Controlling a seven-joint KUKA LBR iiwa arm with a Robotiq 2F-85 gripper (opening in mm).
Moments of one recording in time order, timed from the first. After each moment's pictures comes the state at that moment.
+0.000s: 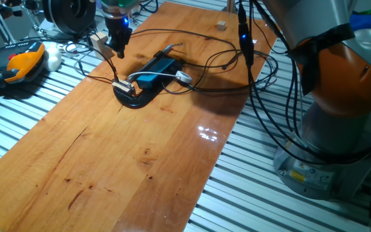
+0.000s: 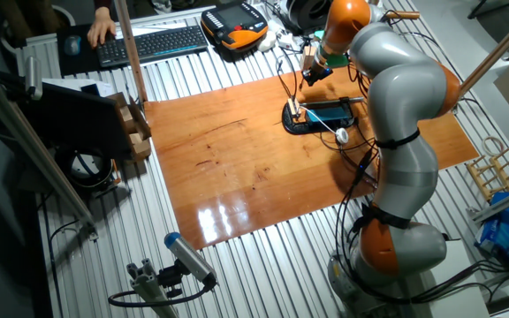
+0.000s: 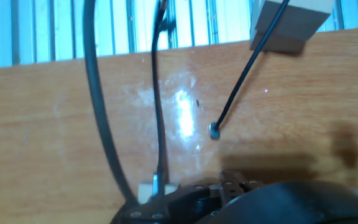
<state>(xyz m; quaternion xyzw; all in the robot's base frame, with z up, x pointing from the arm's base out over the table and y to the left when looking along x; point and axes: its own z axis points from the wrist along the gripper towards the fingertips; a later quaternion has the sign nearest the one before) 0.725 -0.105 0.105 0.03 1.00 0.03 0.06</state>
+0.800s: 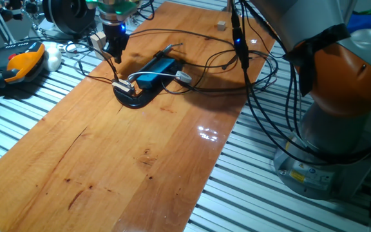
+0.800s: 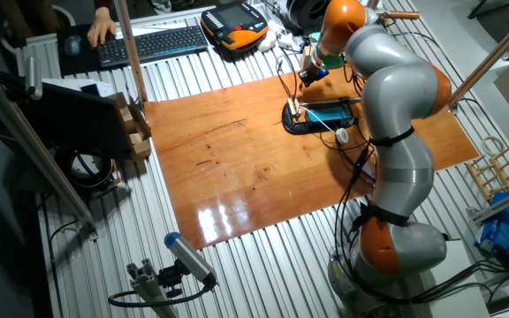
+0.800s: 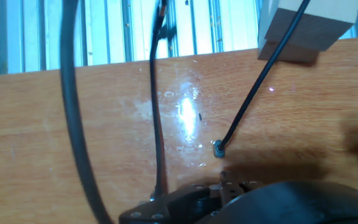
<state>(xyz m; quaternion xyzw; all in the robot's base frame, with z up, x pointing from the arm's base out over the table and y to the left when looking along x) 0.736 -0.106 0.078 0.02 1.00 0.05 0.05</state>
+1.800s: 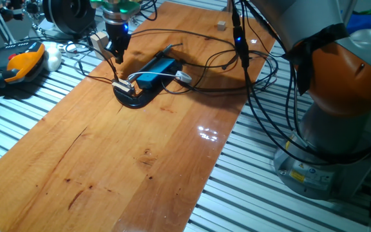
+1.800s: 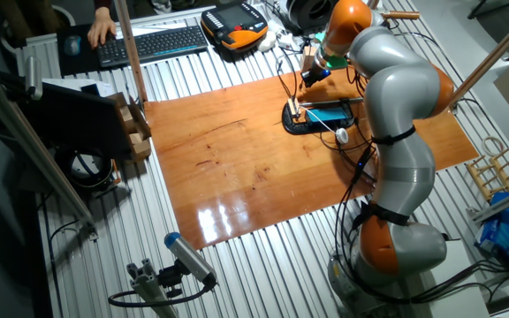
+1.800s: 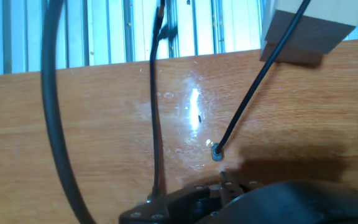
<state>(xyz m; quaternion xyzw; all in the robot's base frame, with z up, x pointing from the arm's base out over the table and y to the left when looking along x) 0.734 -0.111 0.075 0.01 1.00 0.06 0.06</state>
